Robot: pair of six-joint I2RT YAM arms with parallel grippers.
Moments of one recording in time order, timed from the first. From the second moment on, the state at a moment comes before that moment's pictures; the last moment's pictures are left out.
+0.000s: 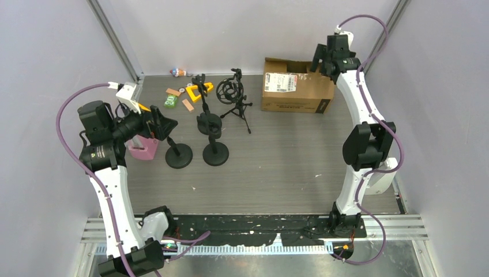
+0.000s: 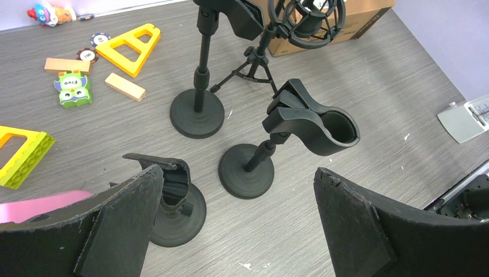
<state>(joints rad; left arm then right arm) 0.34 0.94 1.28 -0.78 0.86 0.13 0.10 1.97 2.04 -0.65 0.32 0.25</state>
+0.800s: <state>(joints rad) 0.34 0.92 1.28 -0.81 0.87 0.13 -0.03 1.73 1.41 -0.20 -0.03 0.43</state>
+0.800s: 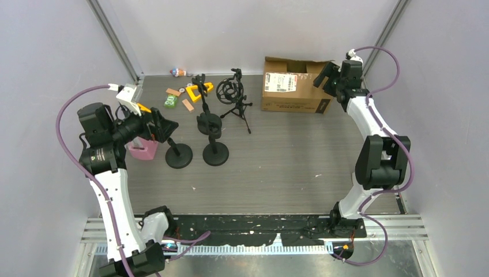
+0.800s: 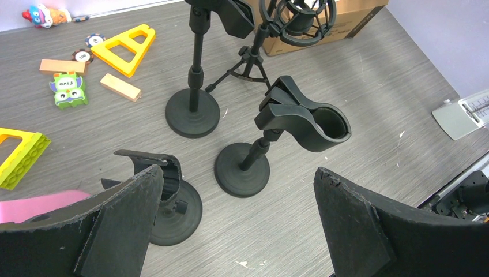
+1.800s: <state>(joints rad) 0.34 0.92 1.27 -0.81 0.90 0.13 -0.14 1.89 1.40 0.14 -0.15 0.47</state>
